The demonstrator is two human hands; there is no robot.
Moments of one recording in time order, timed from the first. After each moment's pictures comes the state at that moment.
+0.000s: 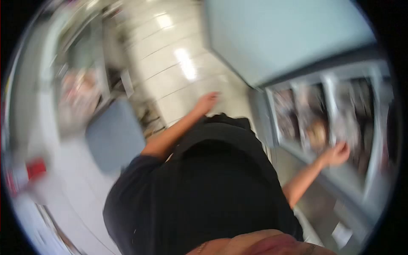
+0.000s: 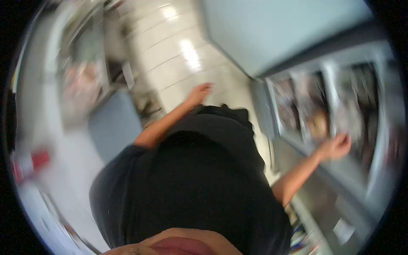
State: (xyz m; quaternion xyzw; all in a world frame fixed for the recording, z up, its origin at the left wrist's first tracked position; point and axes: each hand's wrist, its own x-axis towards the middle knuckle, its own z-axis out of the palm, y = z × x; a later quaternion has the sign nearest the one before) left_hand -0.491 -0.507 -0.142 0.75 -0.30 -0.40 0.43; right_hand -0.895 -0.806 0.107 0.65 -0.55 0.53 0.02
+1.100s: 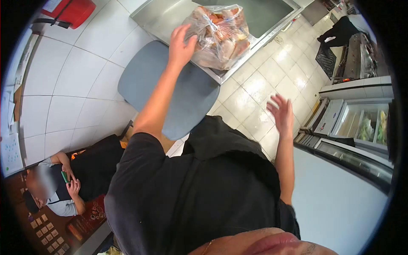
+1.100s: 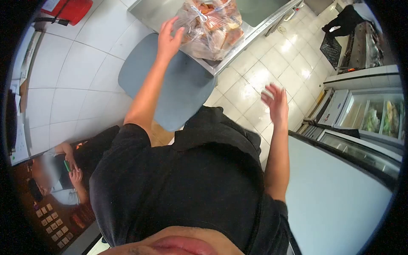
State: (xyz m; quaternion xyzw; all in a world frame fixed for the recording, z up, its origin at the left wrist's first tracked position) left_hand -0.159 -0.020 0.045 0.84 0.03 0.40 0.36; right_hand -0.157 -0.470 -0.038 0.51 -0.04 -0.26 -0.82
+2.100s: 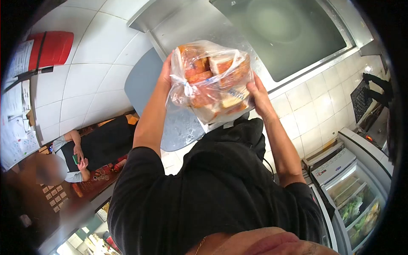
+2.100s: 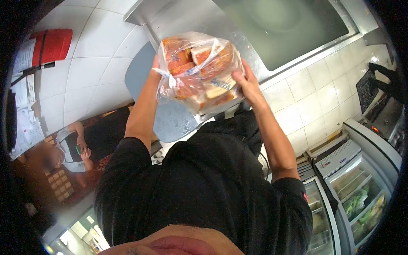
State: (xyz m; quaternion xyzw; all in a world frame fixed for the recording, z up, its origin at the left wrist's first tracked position) left_hand -0.028 0.067 -0.045 0.42 0.45 0.16 0.77; right_hand 0.133 -0.245 -0.075 0.51 0.12 -0.48 -0.70
